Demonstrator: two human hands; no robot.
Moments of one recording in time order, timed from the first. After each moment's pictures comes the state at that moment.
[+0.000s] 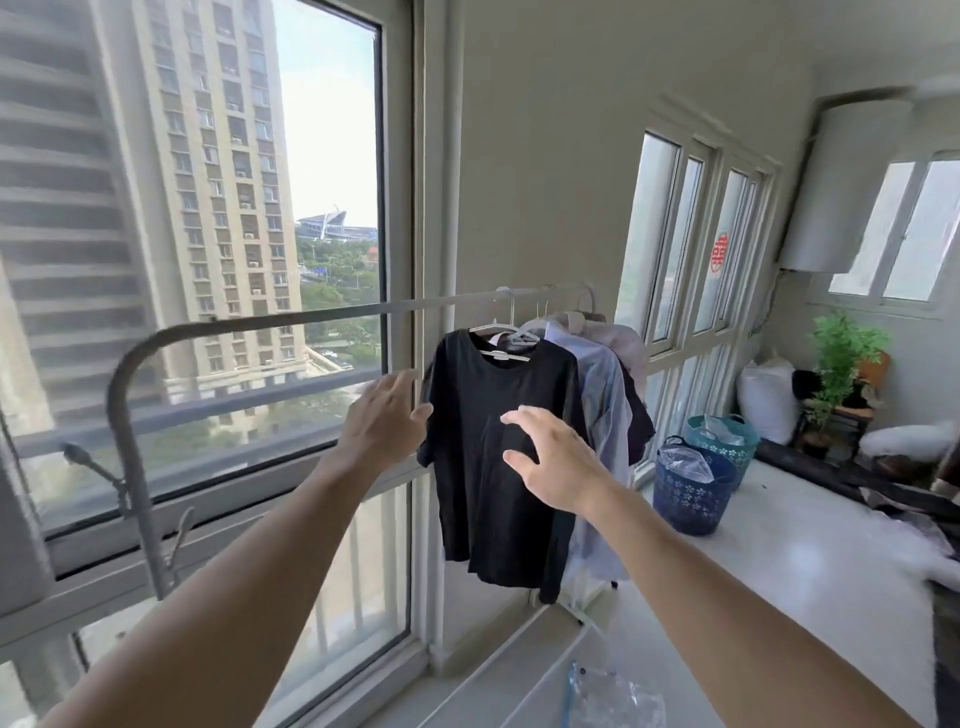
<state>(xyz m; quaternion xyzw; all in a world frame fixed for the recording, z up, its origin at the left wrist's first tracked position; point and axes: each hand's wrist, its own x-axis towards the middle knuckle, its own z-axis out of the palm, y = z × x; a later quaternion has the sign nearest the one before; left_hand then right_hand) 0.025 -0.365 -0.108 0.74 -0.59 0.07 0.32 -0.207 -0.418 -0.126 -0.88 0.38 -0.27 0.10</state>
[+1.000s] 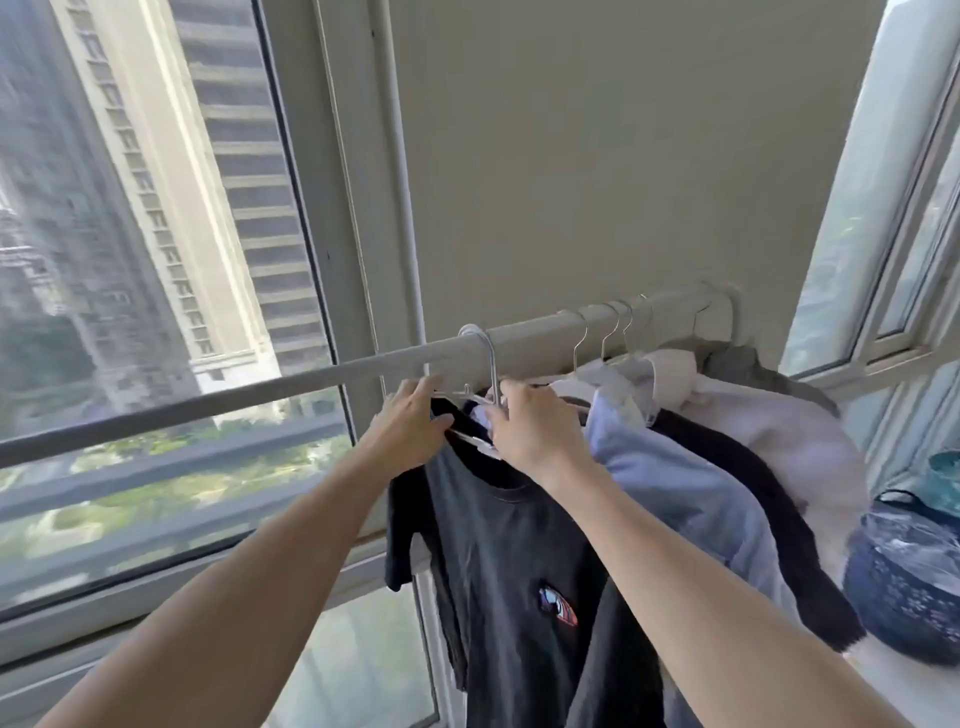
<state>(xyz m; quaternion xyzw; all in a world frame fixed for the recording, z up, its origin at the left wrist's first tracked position) 0.095 -0.860 -0.117 0.84 -0.48 0.01 0.26 -0.062 -0.948 -0.108 -0.89 0.32 -0.30 0.12</state>
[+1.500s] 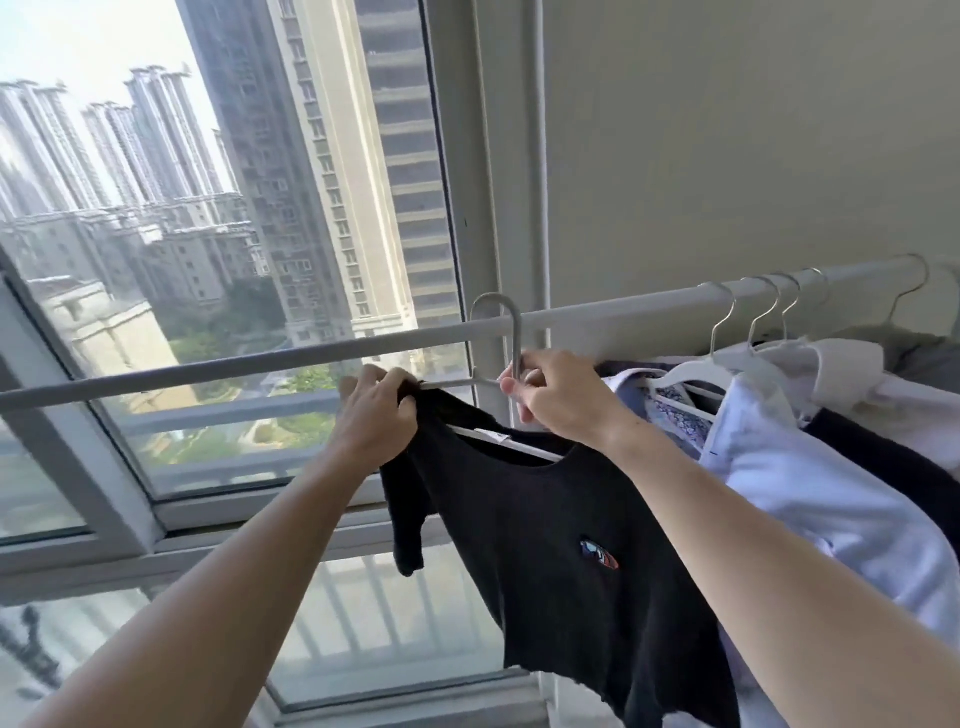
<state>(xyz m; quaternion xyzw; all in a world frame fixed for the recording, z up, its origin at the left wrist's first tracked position) 0.124 -0.716 -0.119 0.91 -0.31 0.13 0.25 -0.035 -0.899 -0.083 -0.90 0.09 -0.21 0.38</state>
